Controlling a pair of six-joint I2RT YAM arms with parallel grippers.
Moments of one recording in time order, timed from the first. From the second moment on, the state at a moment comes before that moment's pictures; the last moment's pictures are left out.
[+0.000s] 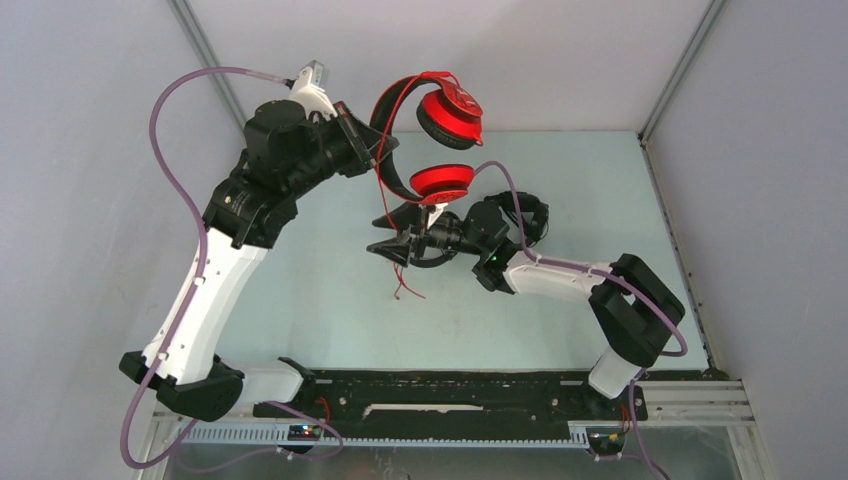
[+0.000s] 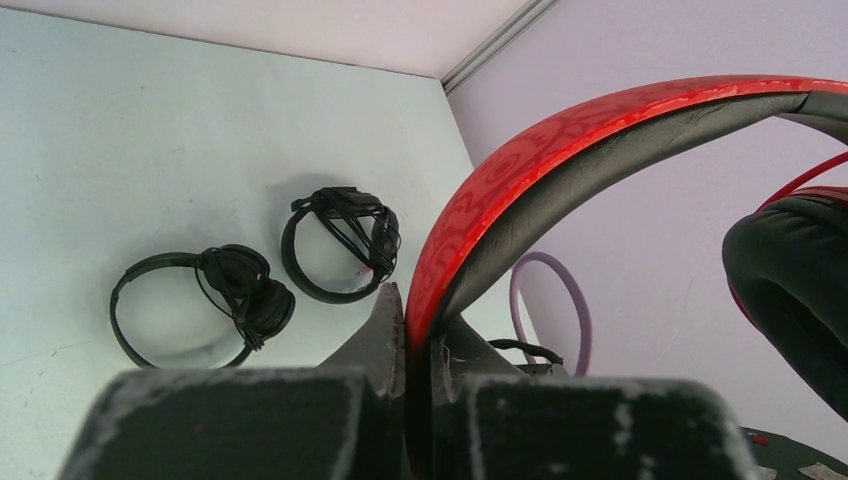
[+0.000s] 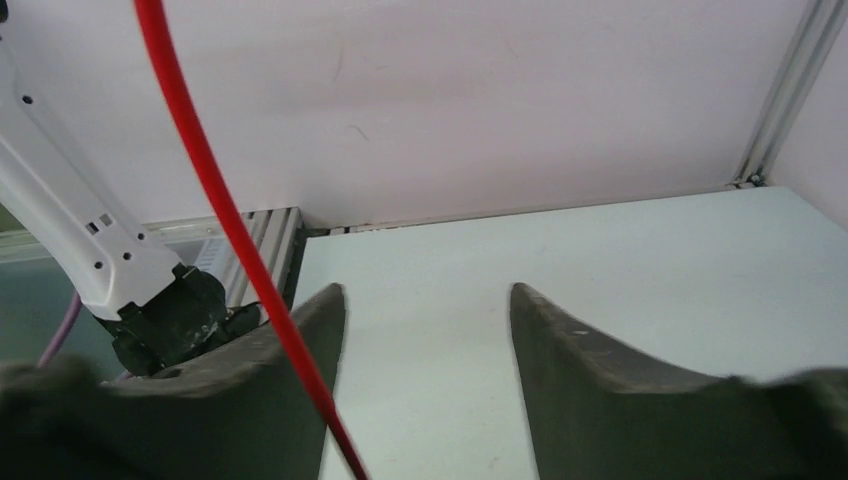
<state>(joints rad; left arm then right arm) -0.52 1.28 1.76 -0.67 0.09 -0.68 0.85 1.67 1.00 0.92 -0.62 0.22</state>
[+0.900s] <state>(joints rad) -0.52 1.34 1.87 -0.75 -0.01 -0.58 0.66 1.37 0.57 1.00 -0.65 0.40</state>
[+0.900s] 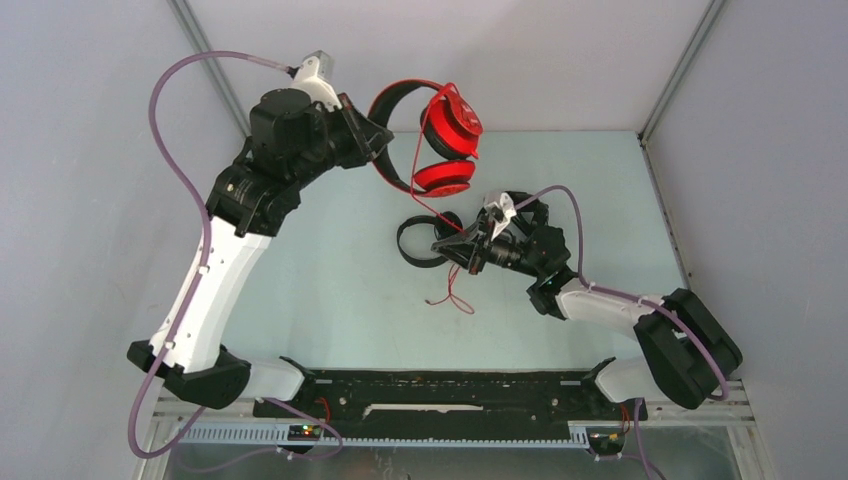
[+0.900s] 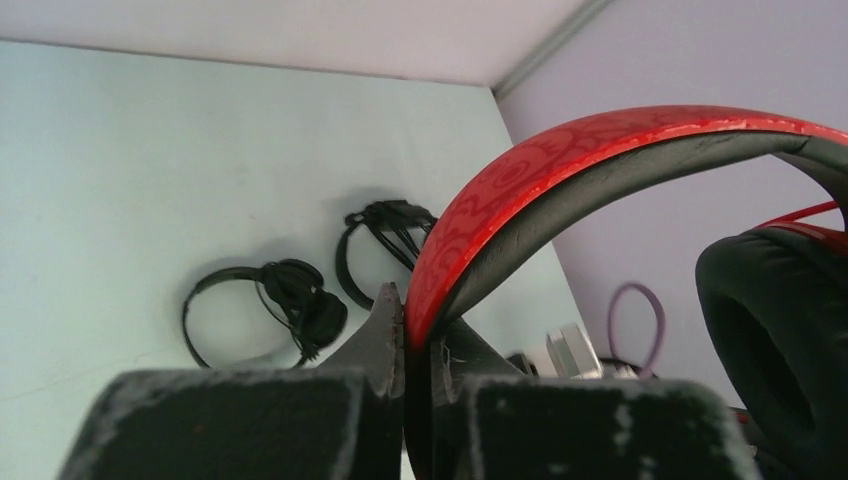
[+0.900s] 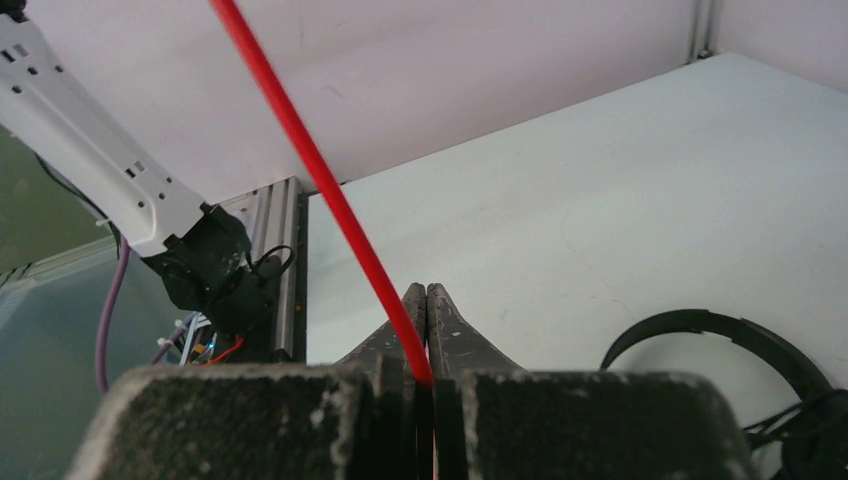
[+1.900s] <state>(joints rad) -0.61 1.32 1.57 -0.76 0.48 0.40 0.46 0.97 0.63 0.21 -0.89 0.60</state>
